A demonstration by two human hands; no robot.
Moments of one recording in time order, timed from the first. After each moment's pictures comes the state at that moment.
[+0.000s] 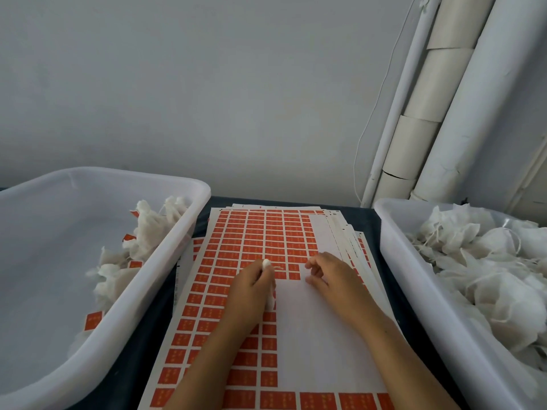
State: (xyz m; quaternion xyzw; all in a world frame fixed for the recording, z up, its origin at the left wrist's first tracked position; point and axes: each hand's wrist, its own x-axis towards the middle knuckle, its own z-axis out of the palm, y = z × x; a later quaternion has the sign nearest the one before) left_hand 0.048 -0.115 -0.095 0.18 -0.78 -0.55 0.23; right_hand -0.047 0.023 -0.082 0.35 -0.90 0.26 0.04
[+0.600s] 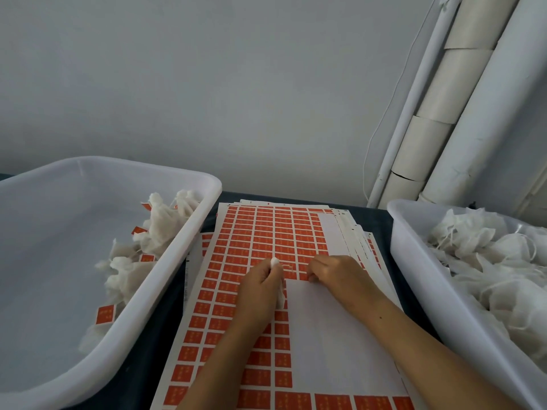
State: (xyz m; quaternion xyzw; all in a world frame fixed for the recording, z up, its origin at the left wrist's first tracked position) left_hand 0.047 -0.118 -0.100 0.21 -0.72 -0.62 0.24; right_hand -0.055 0.012 -0.074 0.51 -0.85 0.01 0.12
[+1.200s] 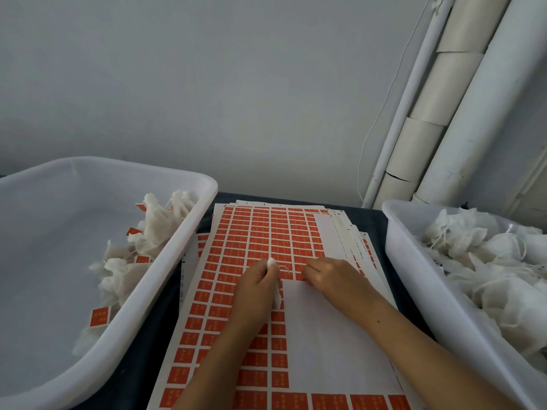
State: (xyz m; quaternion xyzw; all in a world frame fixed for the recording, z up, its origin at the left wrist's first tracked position) left_hand 0.047 -0.117 -0.100 0.22 -0.72 -0.61 0.23; right_hand -0.052 0.013 -0.078 0.55 -0.82 -0.04 0.17
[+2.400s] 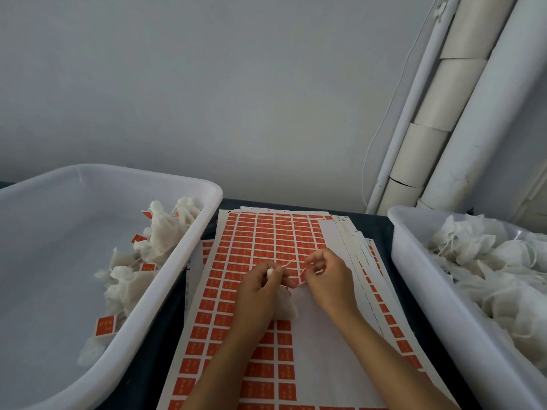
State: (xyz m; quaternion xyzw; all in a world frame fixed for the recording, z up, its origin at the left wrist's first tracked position) left_hand 0.053 -0.119 -0.091 0.20 -0.71 -0.62 0.27; right_hand -0.038 -0.027 -0.090 0.19 -0.87 0.45 0.07
